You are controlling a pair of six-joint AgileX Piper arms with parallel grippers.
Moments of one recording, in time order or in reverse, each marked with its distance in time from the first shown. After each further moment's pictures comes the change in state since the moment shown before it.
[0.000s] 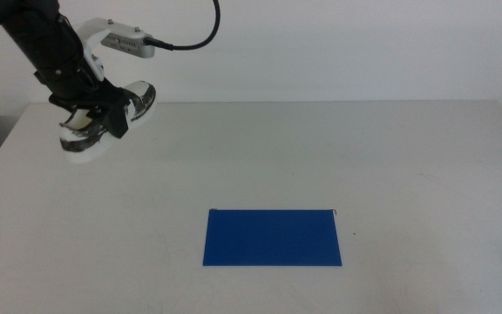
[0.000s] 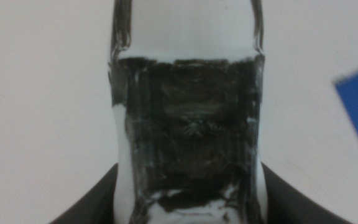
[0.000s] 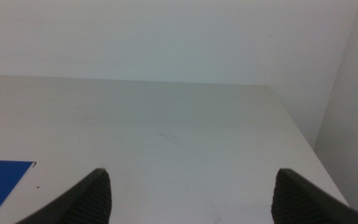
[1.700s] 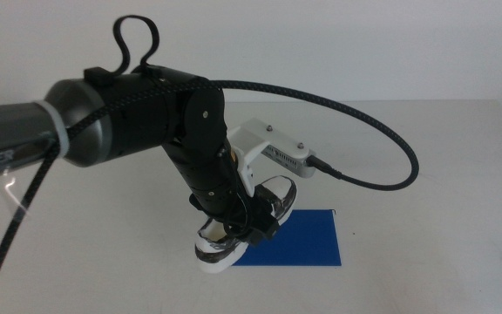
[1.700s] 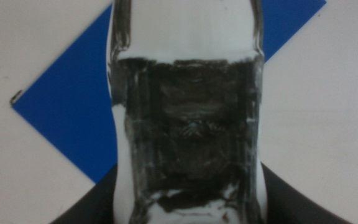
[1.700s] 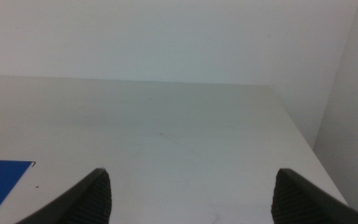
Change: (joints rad) left arm -0.580 -0.208 0.523 0.017 -0.357 -0.296; right arm 0.000 0.000 0.000 0.000 0.000 0.000
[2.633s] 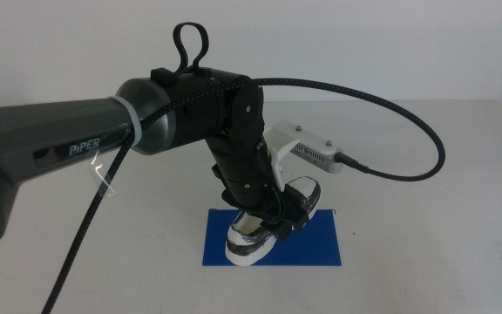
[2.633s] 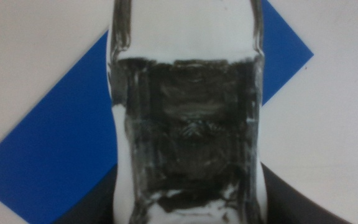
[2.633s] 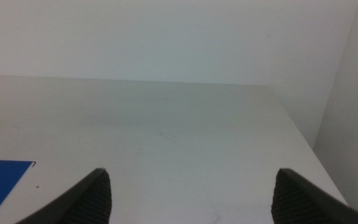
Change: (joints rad) left arm -0.023 0.173 -0.182 -0.043 0.043 0.005; right arm 0.000 0.000 0.000 0.000 0.000 0.000
